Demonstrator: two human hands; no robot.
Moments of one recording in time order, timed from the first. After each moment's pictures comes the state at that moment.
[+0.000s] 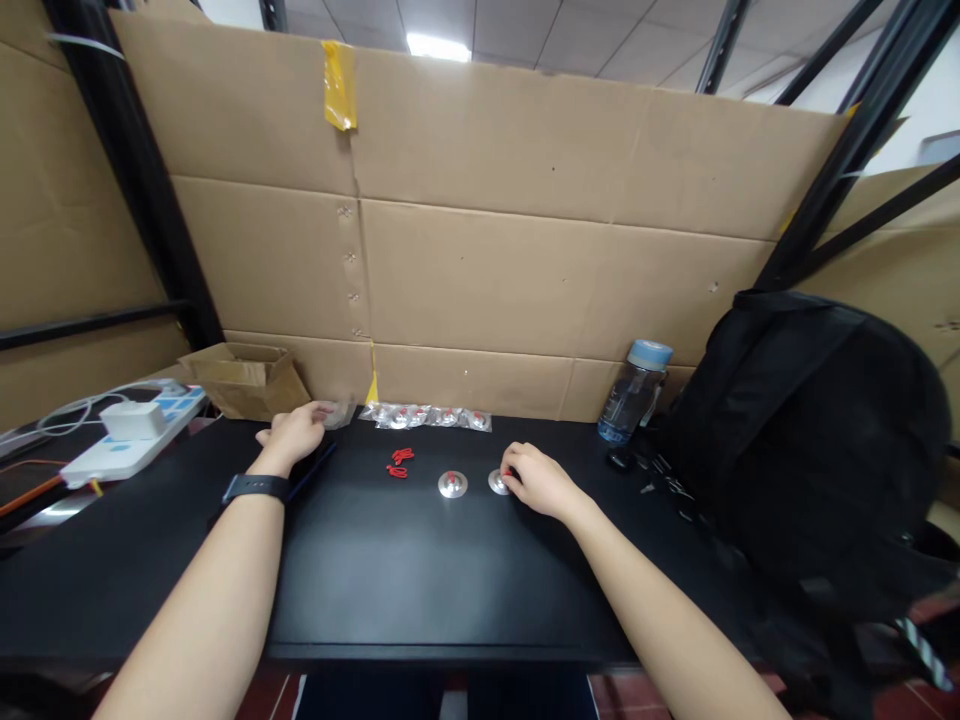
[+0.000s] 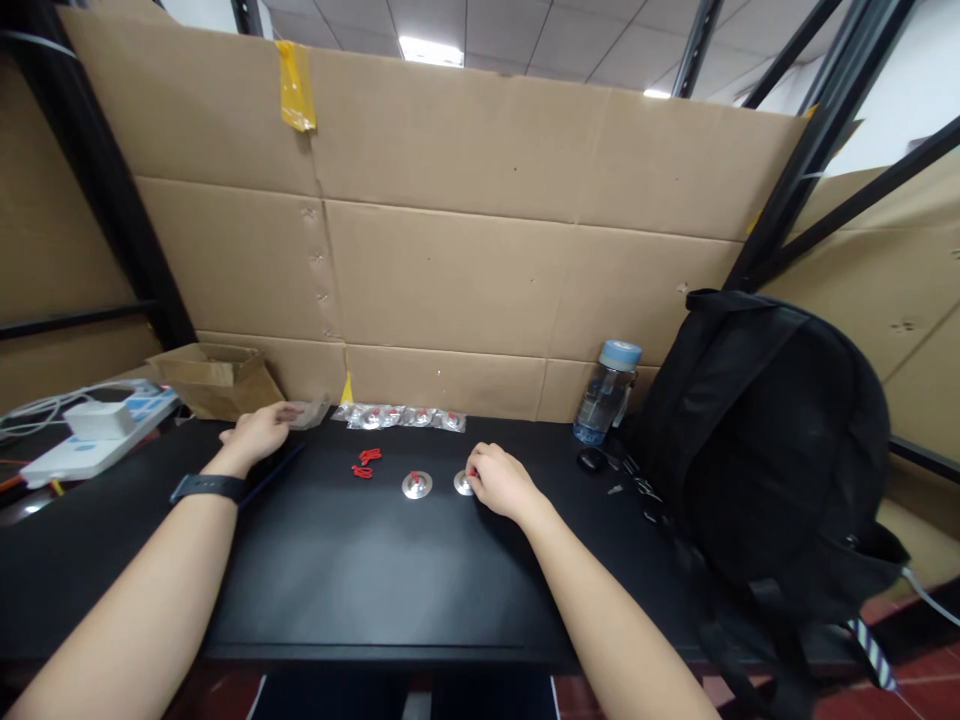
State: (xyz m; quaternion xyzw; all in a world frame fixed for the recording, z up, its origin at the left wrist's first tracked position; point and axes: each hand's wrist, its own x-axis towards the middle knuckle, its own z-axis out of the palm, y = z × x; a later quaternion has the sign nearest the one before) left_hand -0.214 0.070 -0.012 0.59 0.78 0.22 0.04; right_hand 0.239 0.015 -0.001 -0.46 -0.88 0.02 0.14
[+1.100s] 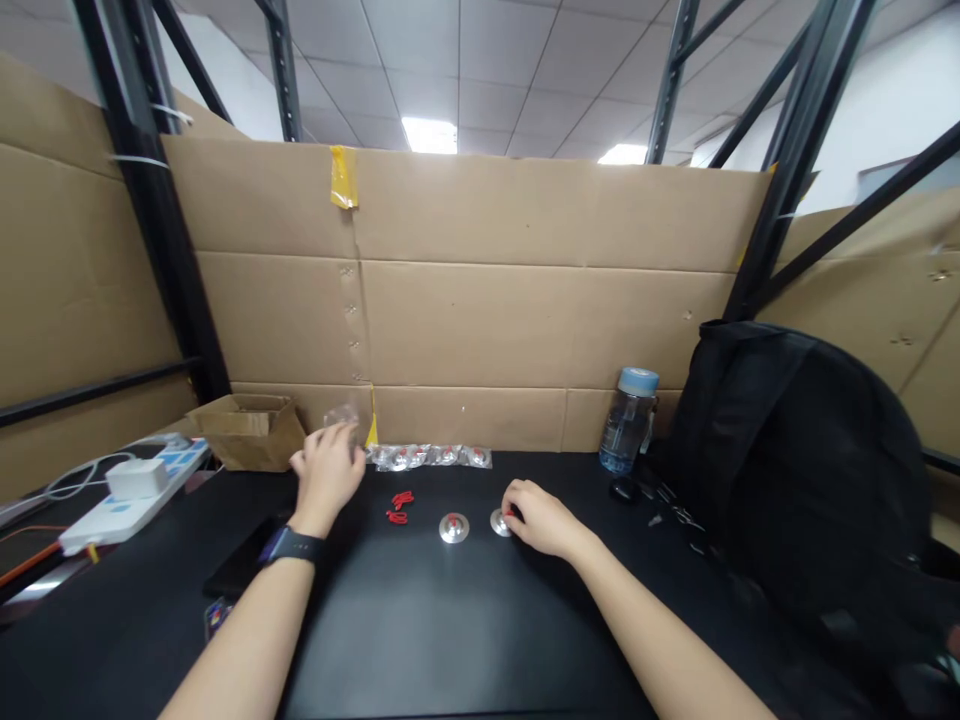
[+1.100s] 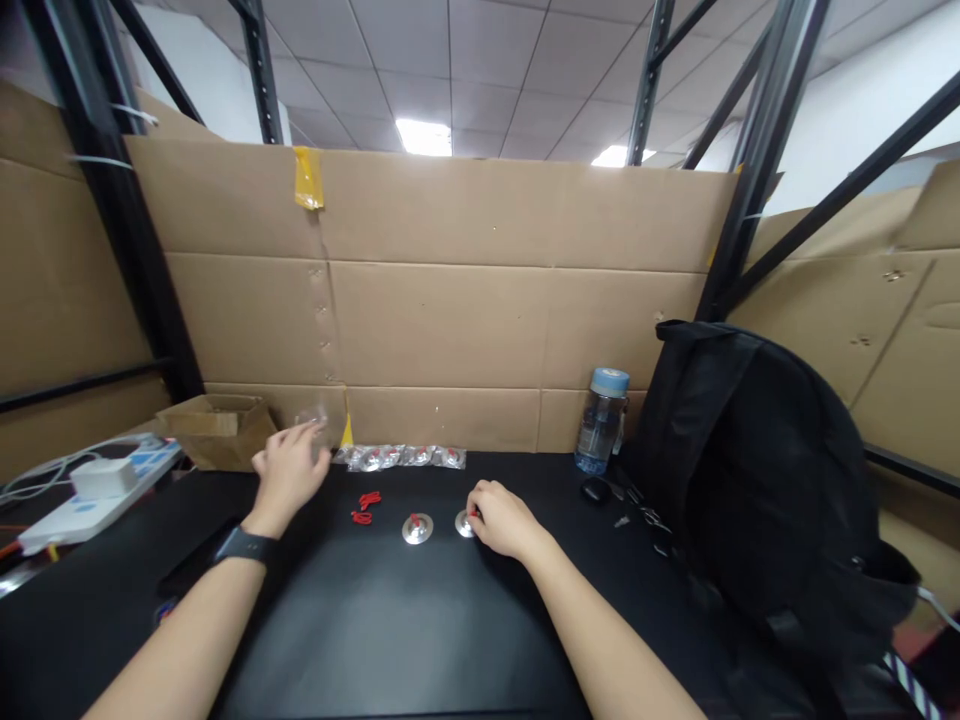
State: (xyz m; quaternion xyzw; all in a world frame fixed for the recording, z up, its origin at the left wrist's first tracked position) left_hand -0.132 0.045 0.010 0.61 0.69 0.34 -0.19; right_hand 0.241 0.016 -0.005 -0.46 -0.87 0.06 0.17
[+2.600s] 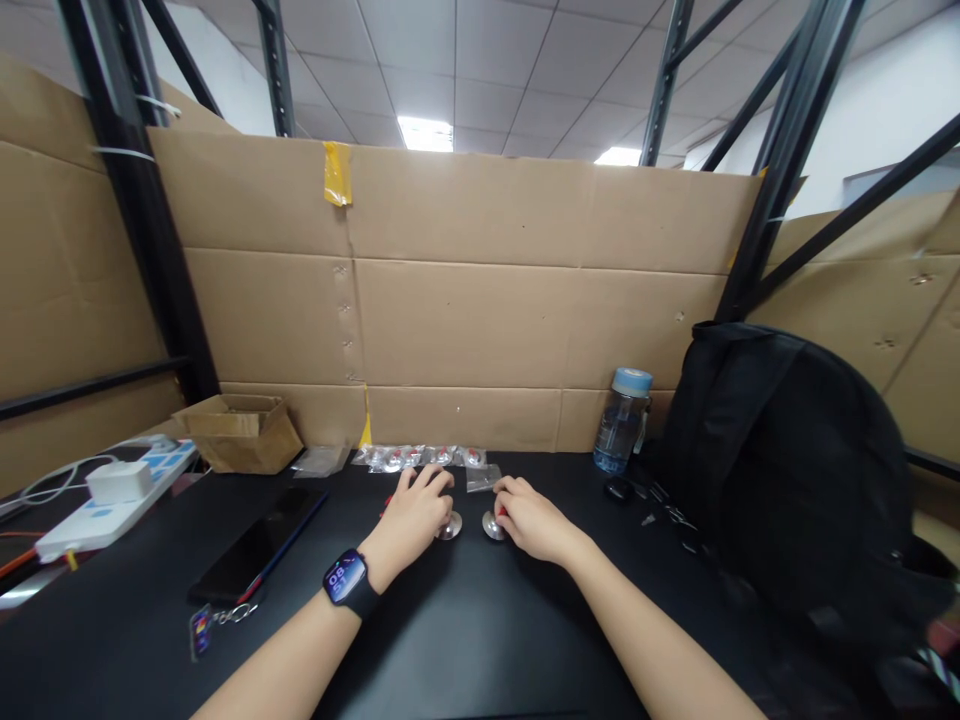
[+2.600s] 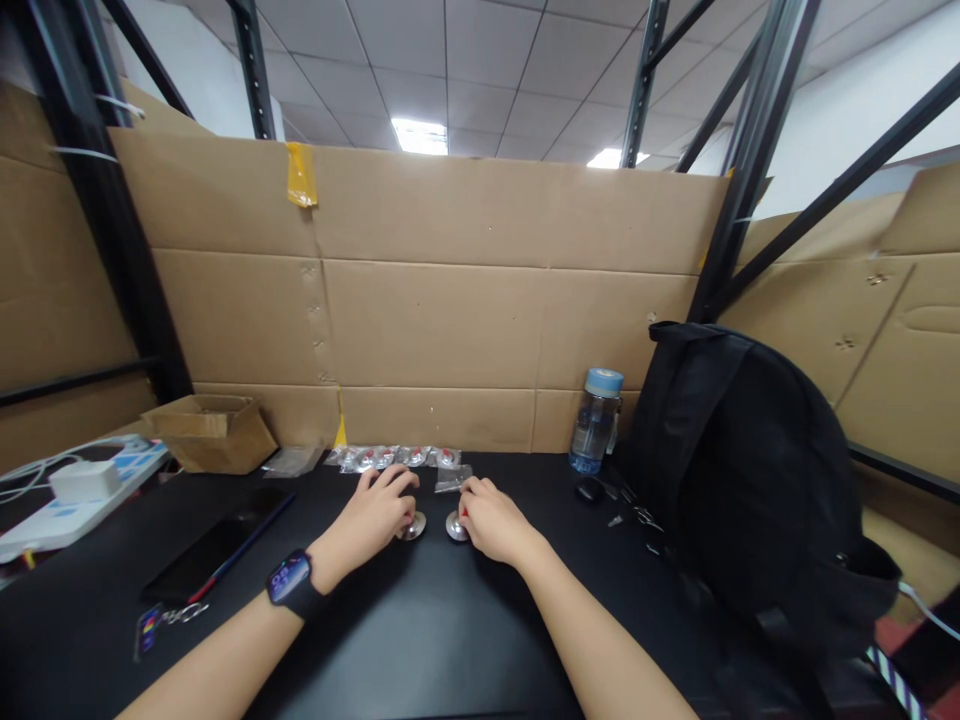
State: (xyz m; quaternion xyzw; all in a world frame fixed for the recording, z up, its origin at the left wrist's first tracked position) left_hand -0.014 0.001 0.002 0.88 0.41 0.20 -0.16; right_hand 0.238 0.011 -0.002 -0.41 -0.89 0.02 0.18
